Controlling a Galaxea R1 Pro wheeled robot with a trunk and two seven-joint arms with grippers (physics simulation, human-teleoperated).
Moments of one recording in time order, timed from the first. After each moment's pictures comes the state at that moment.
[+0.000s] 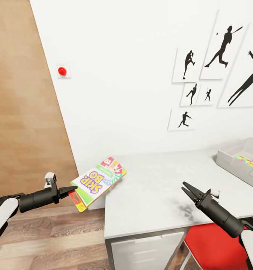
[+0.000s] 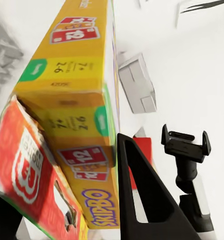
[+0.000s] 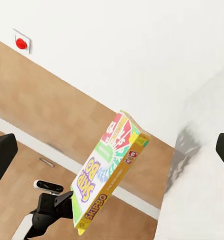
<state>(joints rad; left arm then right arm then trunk) -0.41 0.49 -0.03 -1.28 1.15 1.04 -0.67 -0.15 -0.12 -0.37 -1.59 -0.92 0.83 0.74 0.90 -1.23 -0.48</state>
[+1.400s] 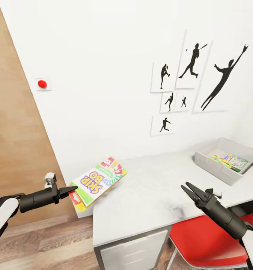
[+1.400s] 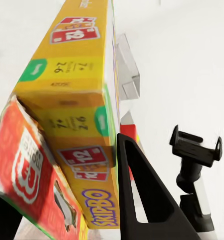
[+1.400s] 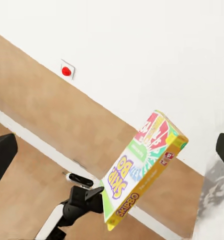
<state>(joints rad) -0.41 0.49 -0.03 -1.28 1.15 1.04 -0.67 -0.15 -0.13 -0.37 -1.59 -0.93 0.84 0.88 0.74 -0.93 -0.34</state>
